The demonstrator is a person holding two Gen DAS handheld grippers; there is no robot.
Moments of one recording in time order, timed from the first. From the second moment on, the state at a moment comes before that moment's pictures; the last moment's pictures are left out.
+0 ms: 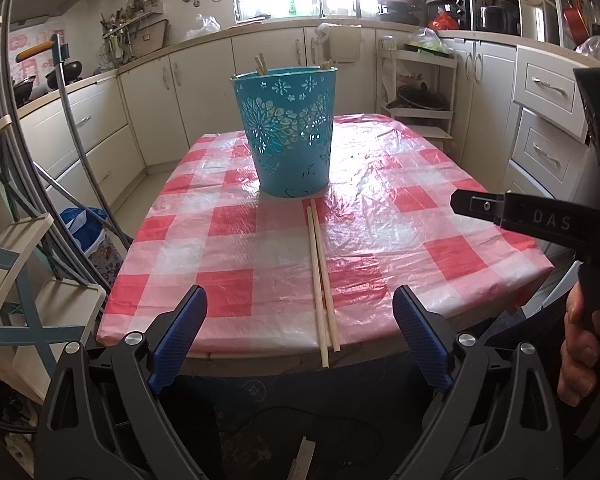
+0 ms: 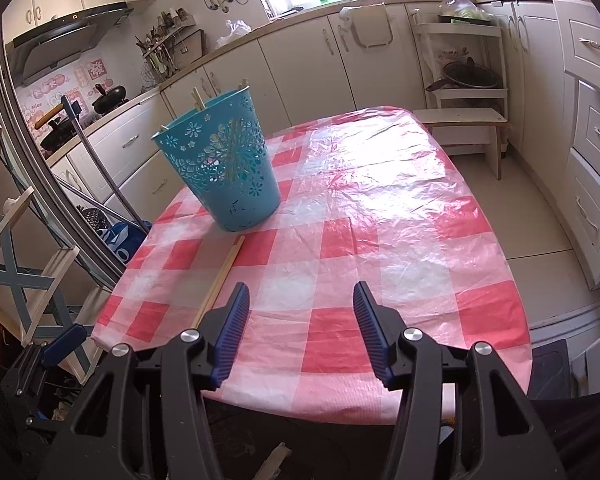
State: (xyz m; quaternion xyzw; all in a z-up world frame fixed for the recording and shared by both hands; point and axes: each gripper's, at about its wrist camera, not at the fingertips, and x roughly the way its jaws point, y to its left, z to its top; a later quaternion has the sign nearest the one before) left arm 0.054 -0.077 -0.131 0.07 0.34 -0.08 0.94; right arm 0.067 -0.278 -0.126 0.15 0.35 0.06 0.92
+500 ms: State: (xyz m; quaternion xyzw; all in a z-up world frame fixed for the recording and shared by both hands) left arm 0.070 -0.081 -0.154 0.07 0.38 -0.08 0.92; right arm 0.069 -0.278 -0.129 0.16 0.36 0.07 0.91
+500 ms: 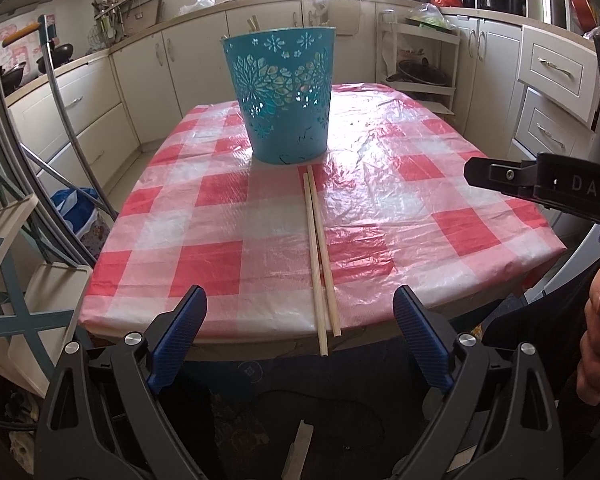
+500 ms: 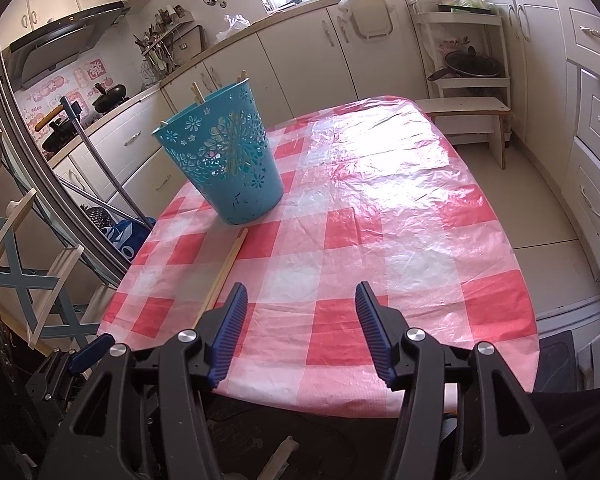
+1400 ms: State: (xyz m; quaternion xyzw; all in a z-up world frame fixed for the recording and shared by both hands) left arm 0.200 -0.077 -0.185 0.04 0.42 -0.02 0.91; right arm 0.083 -0.283 -0.140 0.19 0.39 0.08 0.90
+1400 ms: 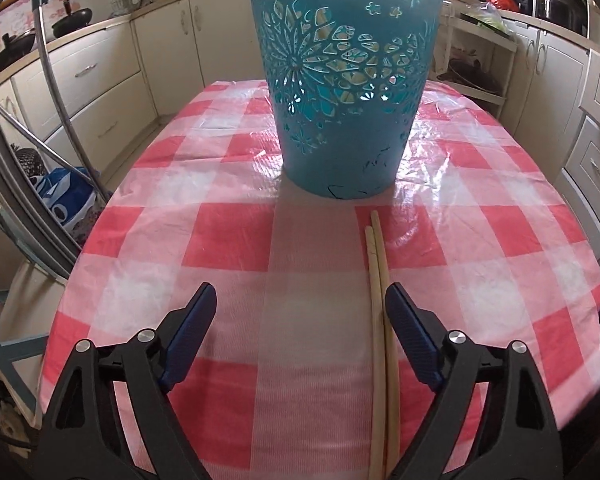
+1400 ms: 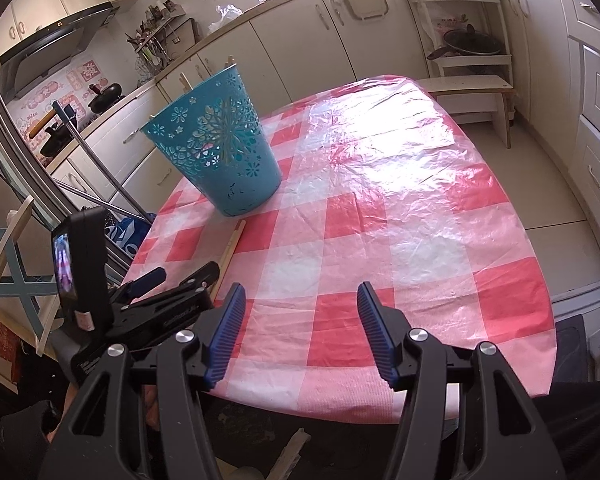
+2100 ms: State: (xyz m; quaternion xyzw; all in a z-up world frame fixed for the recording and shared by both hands) left arm 0.205 -0.064 -0.181 -0.02 0.41 -0.06 0.91; right arm 0.094 -0.272 -0.157 0.15 0.42 0.07 0.89
